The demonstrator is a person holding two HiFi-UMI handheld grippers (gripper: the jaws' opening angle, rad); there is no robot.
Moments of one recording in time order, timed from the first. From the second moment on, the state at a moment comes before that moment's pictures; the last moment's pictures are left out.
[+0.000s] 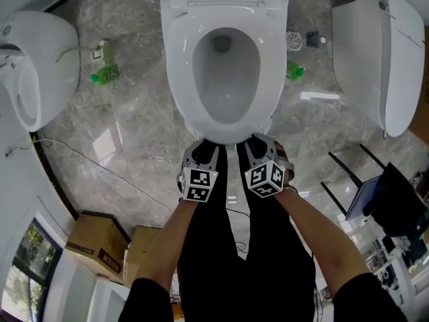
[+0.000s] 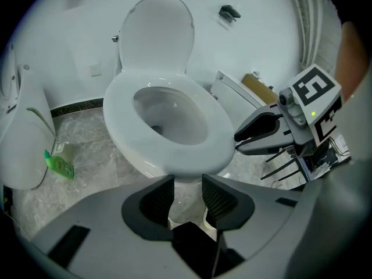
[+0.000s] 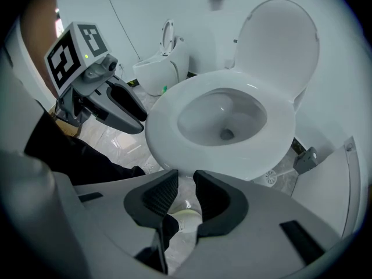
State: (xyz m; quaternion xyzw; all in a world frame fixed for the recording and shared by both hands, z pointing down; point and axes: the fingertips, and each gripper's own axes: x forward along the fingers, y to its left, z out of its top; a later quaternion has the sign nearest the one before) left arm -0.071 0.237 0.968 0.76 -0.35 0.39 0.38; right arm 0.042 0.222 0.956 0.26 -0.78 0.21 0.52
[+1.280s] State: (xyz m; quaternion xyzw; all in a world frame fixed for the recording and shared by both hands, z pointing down) left arm -0.082 0.239 0.948 0.71 -0.42 0.30 0.48; right arm 0.068 0.167 0.913 0.37 -0.78 0.25 0.44
